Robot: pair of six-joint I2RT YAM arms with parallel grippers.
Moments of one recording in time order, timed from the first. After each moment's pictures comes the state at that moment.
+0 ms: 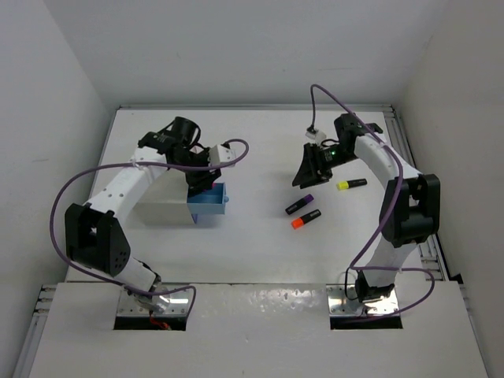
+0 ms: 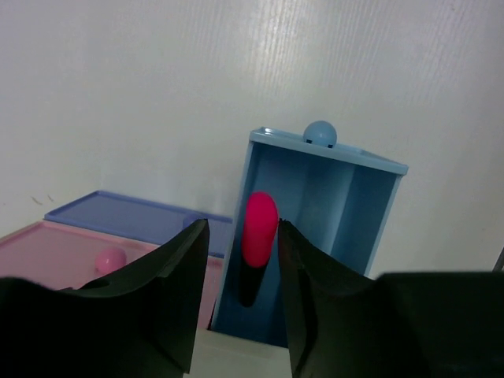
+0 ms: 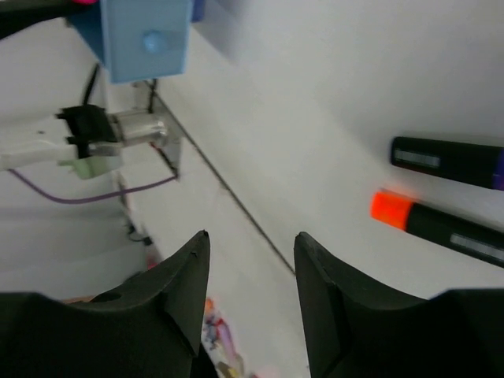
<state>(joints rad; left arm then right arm) -0.31 1.52 1.35 -0.94 0.49 0.95 0.12 1.78 1.38 -0.96 -0.95 -0.01</state>
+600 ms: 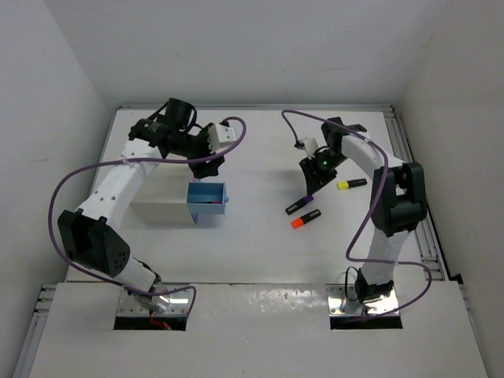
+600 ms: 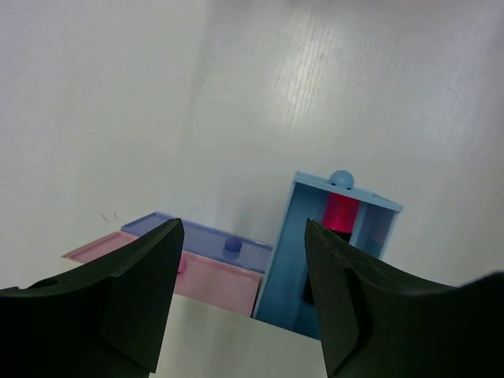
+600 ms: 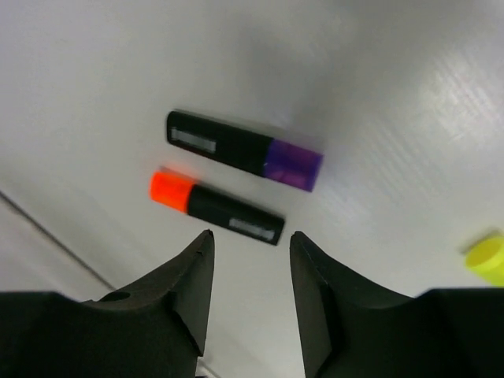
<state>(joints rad) -0.32 1.52 1.53 -0.95 0.51 0.85 0.17 1.90 1.42 -0.97 -0.44 -0.42</state>
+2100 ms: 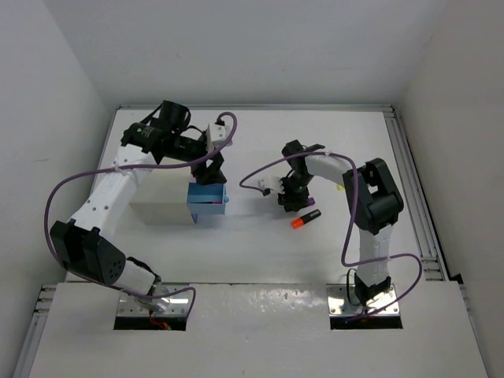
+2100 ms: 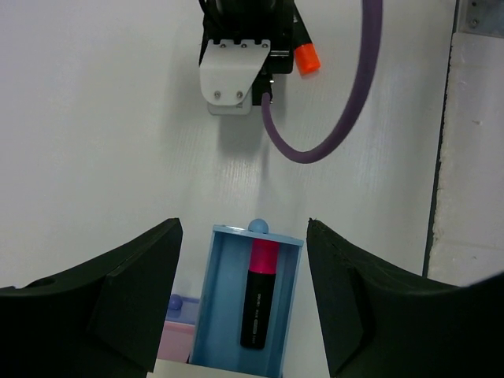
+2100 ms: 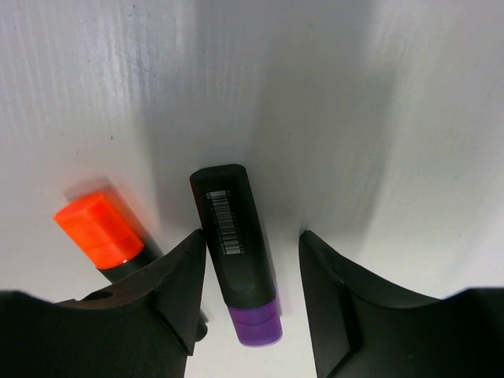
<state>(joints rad) -0.31 1.46 1.53 -0.99 0.80 0.80 0.44 2.02 1.33 -0.83 -0.31 -1.21</state>
